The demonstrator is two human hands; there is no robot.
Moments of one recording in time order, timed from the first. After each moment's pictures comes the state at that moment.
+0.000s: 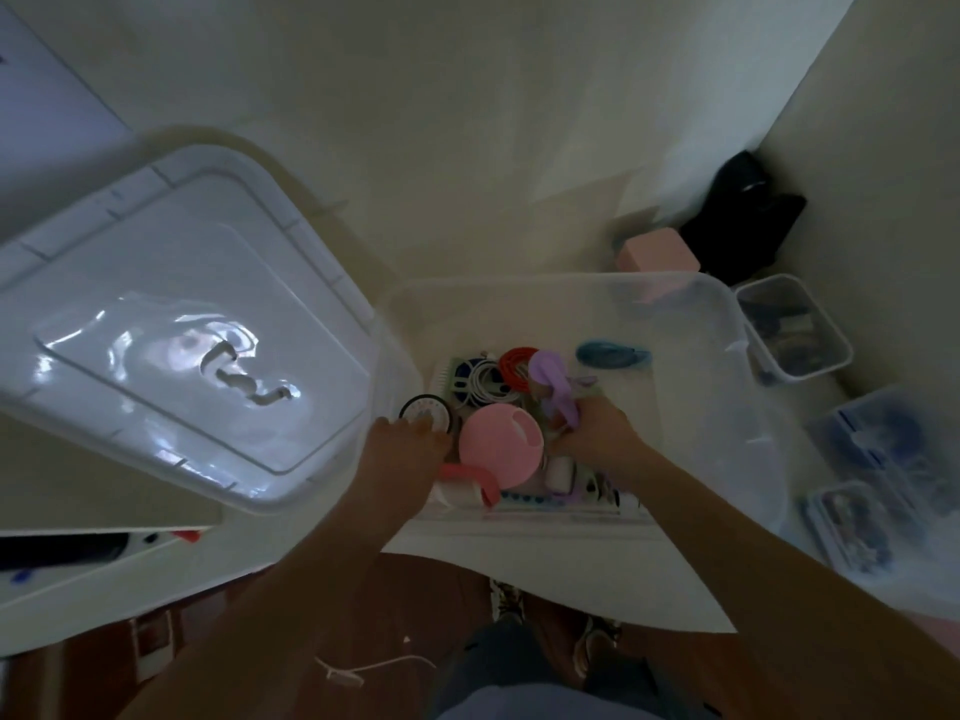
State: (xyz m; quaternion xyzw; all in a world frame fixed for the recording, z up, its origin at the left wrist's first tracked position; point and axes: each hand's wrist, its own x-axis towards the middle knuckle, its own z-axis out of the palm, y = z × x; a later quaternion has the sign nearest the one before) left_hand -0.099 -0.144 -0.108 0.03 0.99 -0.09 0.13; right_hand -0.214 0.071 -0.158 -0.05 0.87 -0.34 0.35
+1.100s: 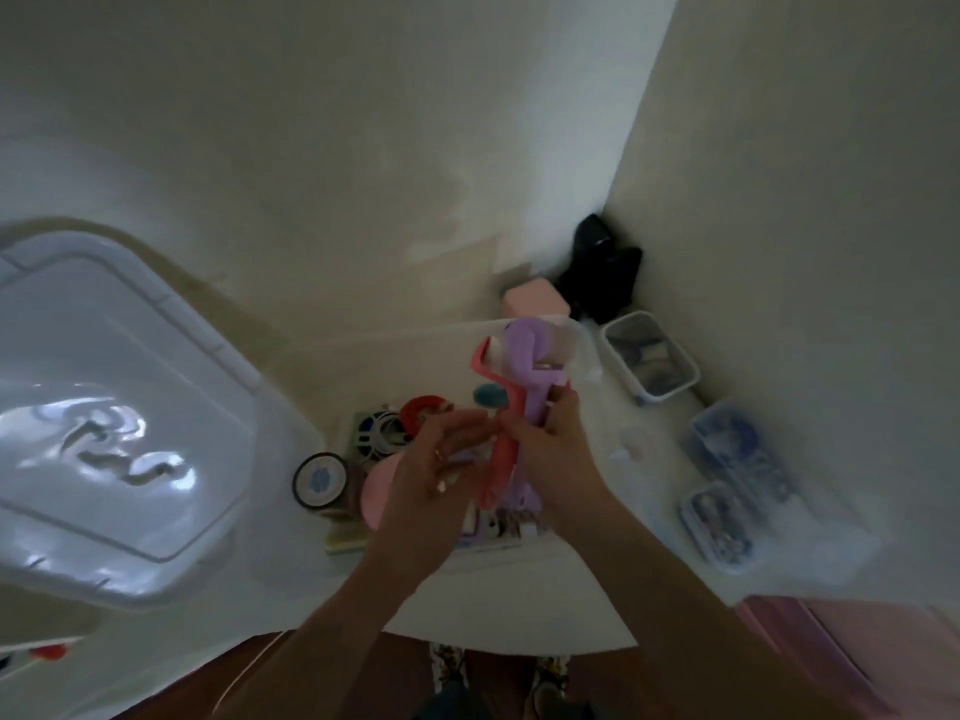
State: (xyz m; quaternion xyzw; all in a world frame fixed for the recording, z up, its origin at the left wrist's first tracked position) left_hand -0.125 -0.001 -0.060 -0.11 0.70 0.70 0.00; right_hand -0.186 0.120 -0.044 0.12 0.68 -0.71 0.12
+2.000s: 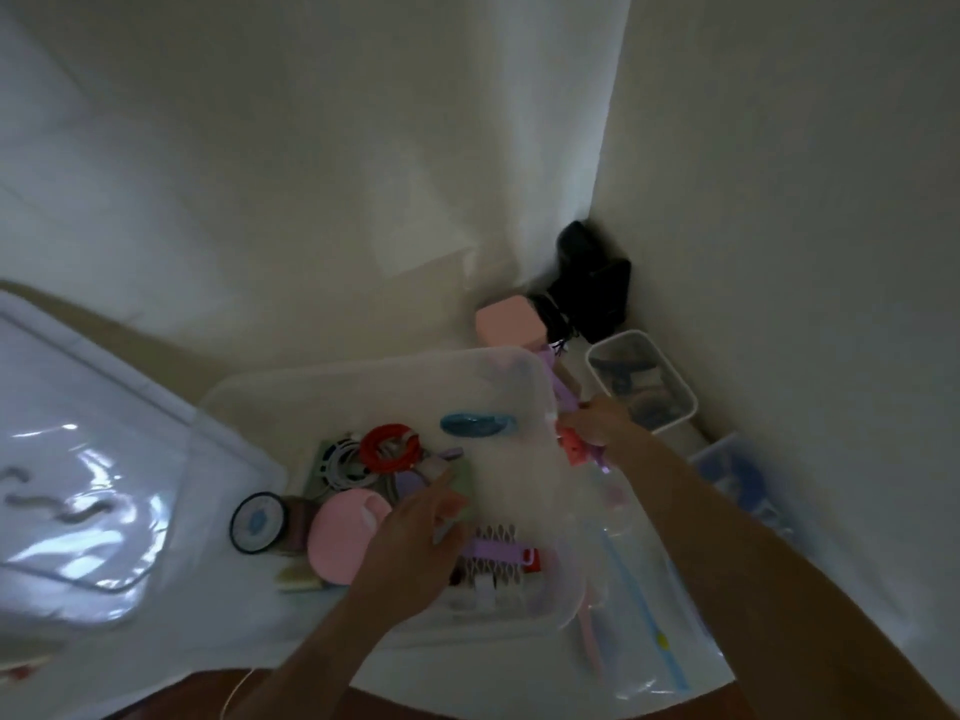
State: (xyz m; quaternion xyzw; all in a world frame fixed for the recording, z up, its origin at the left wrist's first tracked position) left_hand -0.171 0.053 -0.107 -0.17 0.90 0.37 0.17; right_hand -0.364 0.245 -0.166 0.18 0.78 -0.49 0.36
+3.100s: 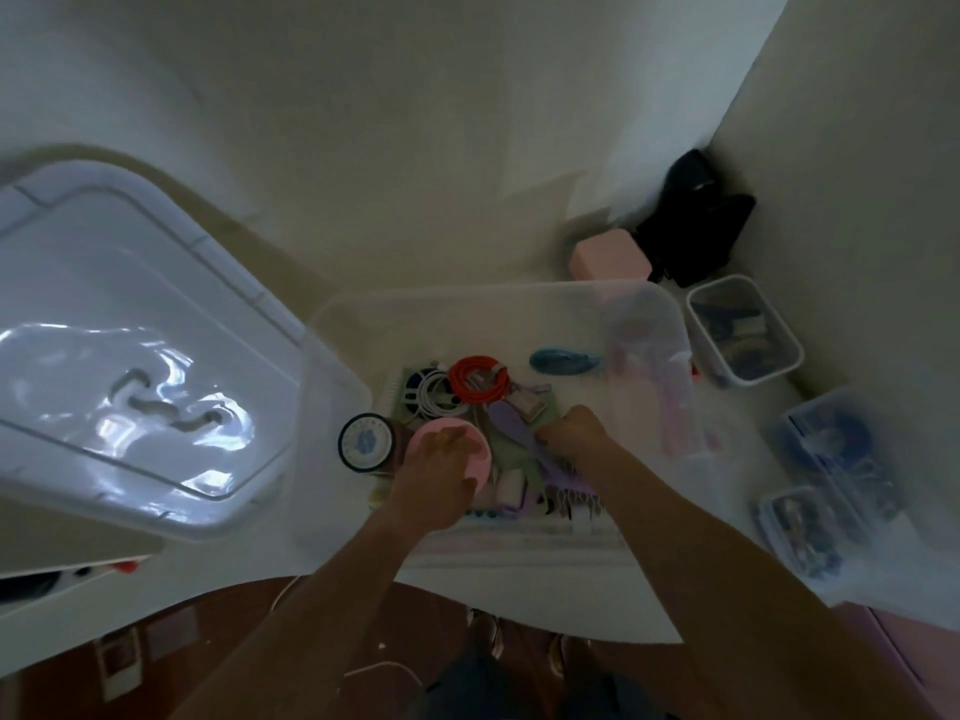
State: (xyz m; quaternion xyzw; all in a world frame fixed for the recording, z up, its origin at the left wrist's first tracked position) left_hand -0.141 -0.077 -0.181 -0.03 0.95 0.16 0.27; right_hand -0.259 0.103 -0.217 0.16 0.83 -0.35 0.40
